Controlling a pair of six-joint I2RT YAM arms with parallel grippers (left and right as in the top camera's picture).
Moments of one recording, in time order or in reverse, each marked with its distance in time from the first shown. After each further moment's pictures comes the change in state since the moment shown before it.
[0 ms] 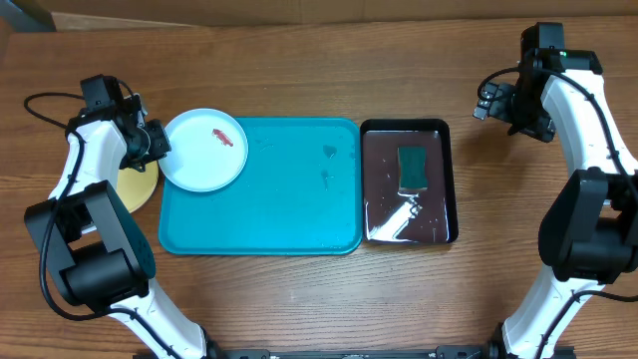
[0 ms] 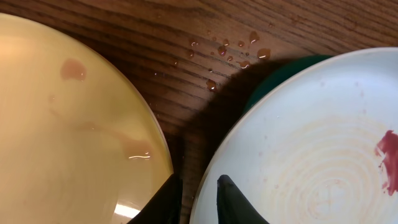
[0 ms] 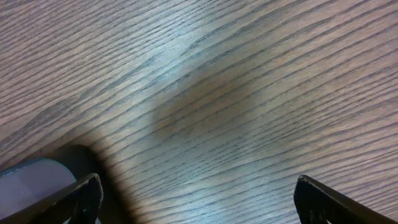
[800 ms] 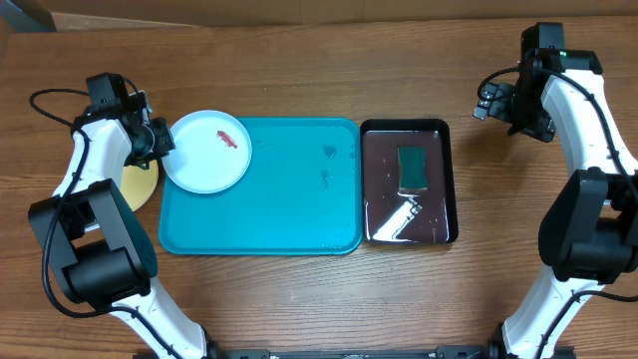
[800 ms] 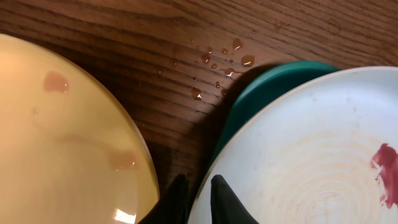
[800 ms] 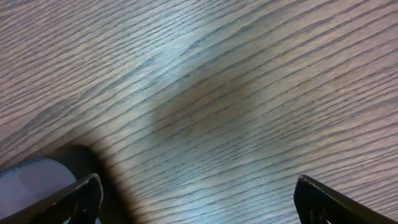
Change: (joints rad) left arm -0.020 0.006 0.000 0.023 0.000 0.006; right arm 0.000 0.000 0.000 0.000 0.000 0.001
